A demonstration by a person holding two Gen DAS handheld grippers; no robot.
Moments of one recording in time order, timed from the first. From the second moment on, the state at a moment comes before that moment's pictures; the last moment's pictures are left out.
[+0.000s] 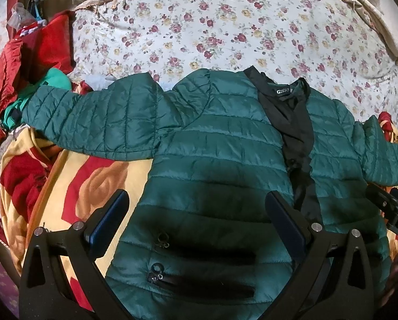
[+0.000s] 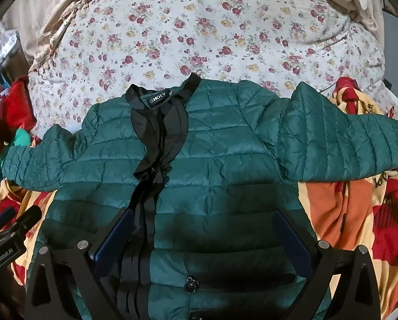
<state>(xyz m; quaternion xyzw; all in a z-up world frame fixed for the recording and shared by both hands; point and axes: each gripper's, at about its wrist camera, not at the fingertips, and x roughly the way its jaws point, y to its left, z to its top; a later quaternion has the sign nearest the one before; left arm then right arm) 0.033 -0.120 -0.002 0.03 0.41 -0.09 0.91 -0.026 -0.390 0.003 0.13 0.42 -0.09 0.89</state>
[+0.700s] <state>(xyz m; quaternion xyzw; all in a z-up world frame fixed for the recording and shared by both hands) 0.083 -0.107 -0.007 0.02 0.40 -0.07 0.91 0.027 -0.389 -0.005 0.14 0.43 -0.08 0.89</state>
